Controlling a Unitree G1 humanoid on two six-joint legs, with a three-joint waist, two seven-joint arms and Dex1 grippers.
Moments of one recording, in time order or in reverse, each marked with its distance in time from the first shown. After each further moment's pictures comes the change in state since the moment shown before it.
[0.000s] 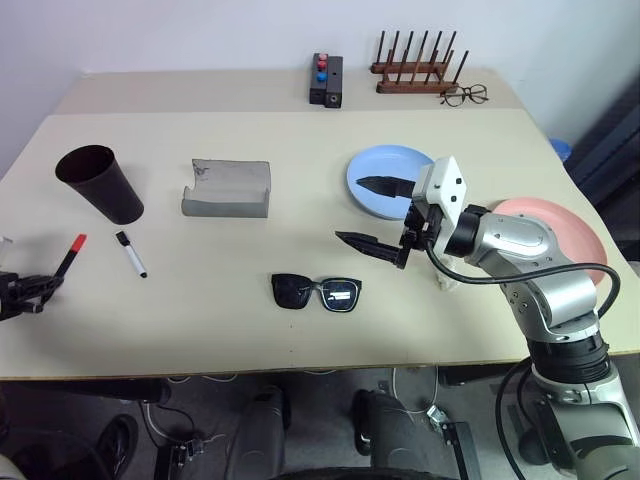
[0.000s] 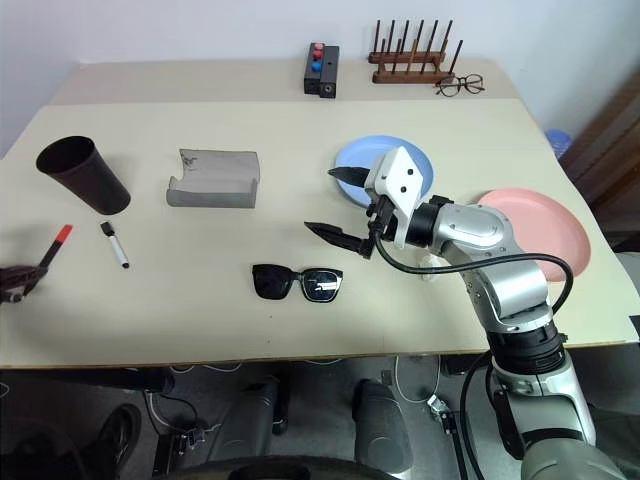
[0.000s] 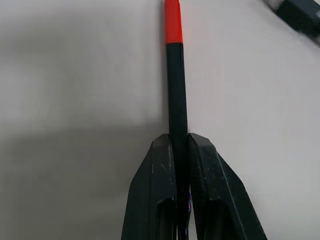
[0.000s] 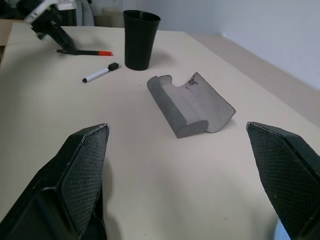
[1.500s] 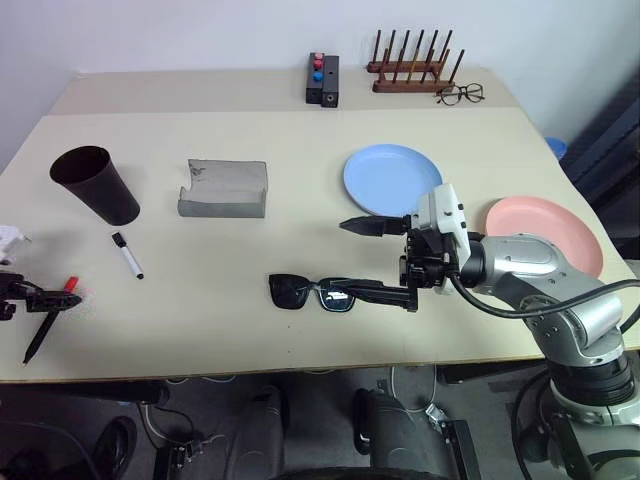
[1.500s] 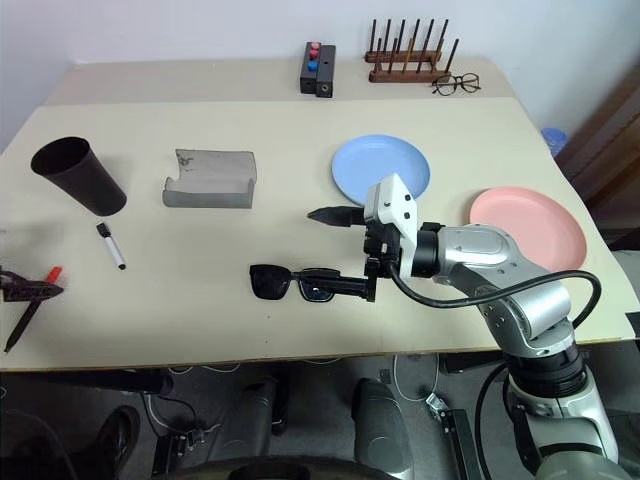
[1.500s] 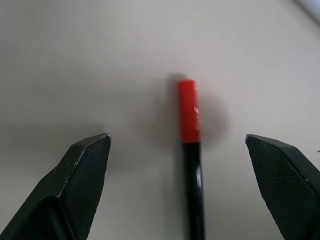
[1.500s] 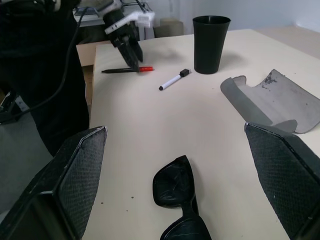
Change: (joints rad) left arm -0.053 0.060 -0.239 -0.234 0.083 0.269 -0.114; right arm 0.076 -0.070 -0.012 -0.167 0.254 0.183 0.078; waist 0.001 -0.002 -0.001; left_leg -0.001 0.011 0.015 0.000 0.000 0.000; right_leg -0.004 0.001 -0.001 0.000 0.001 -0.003
